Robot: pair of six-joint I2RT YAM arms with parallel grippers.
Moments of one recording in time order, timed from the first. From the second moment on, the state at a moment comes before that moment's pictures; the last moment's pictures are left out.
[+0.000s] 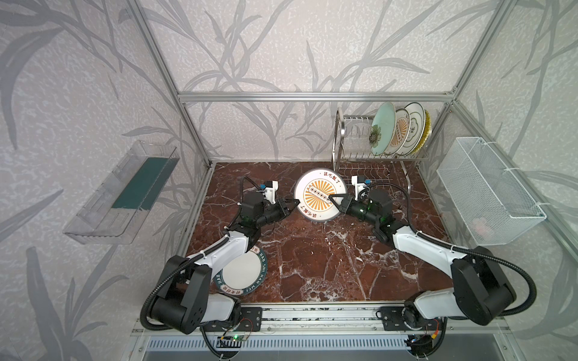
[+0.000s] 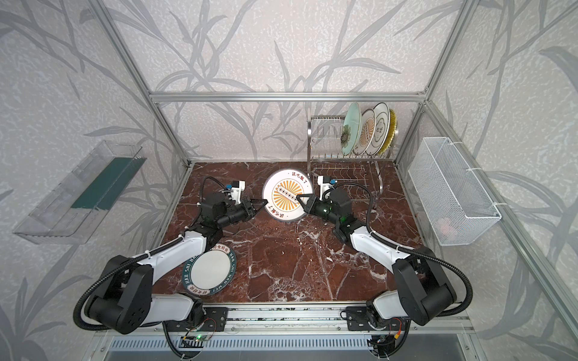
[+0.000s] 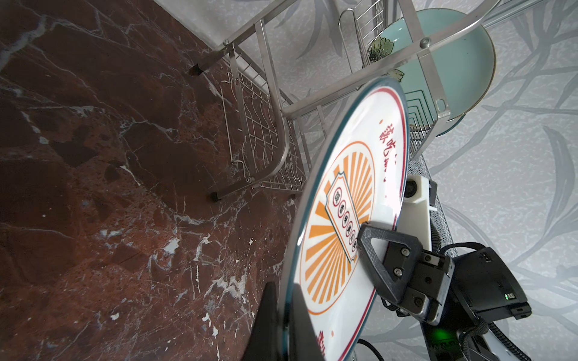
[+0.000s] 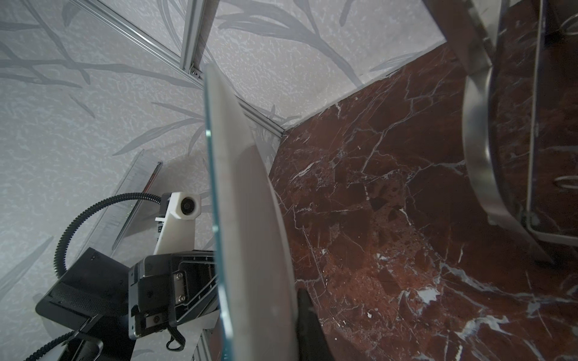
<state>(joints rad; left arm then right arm) -0.33 1.35 0.66 0.45 0.59 -0.97 0.48 1.41 0.75 0.46 -0.40 0.87</state>
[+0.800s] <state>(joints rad) -0.34 1.22 0.81 -0.01 0.47 -0.71 0.48 1.21 0.74 0.24 -0.33 0.73</state>
